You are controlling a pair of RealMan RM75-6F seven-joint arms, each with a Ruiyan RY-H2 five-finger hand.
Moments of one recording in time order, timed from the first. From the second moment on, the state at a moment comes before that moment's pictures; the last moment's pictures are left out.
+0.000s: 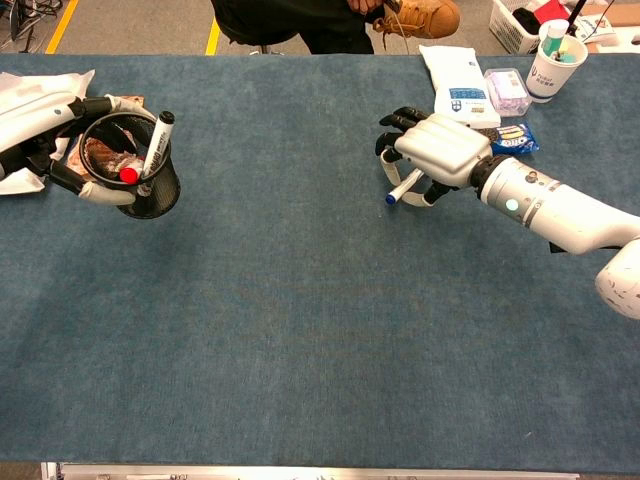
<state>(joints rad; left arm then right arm) -0.55 -1.17 -0.05 -1.65 1.44 0.96 -0.49 0.77 -1.75 0.01 -0.89 -1.59 0.97 0.01</state>
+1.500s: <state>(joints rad) -0.67 -1.28 -0.11 -1.71 1.35 0.85 -0.35 0.83 -1.48 0.36 -1.89 -1.30 0.99 0.47</state>
